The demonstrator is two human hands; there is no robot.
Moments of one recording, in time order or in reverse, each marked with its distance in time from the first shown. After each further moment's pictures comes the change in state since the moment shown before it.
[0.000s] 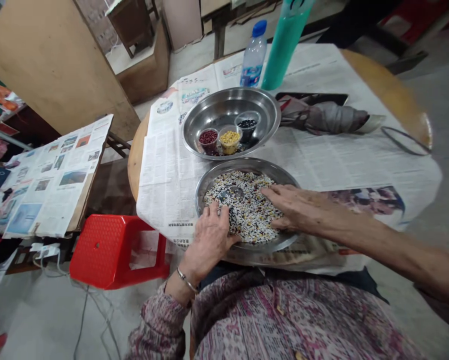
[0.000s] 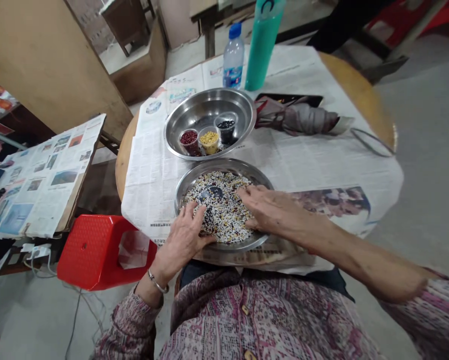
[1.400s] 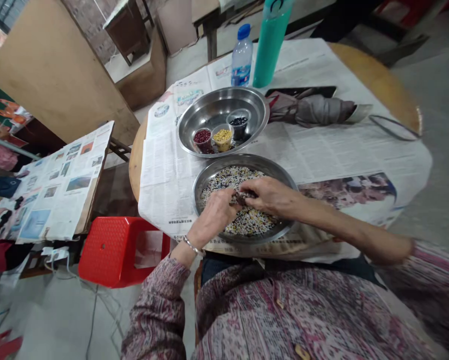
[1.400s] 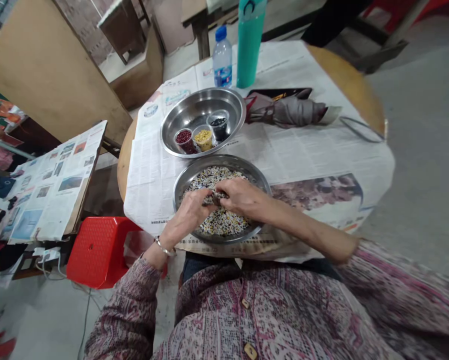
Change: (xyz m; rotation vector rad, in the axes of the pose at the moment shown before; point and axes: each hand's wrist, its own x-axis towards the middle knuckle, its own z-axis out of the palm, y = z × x) left_hand 0.054 -0.001 0.003 -0.278 -0.051 0.011; right_hand 0.046 -0.026 -0.011 0.356 -0.018 0.146
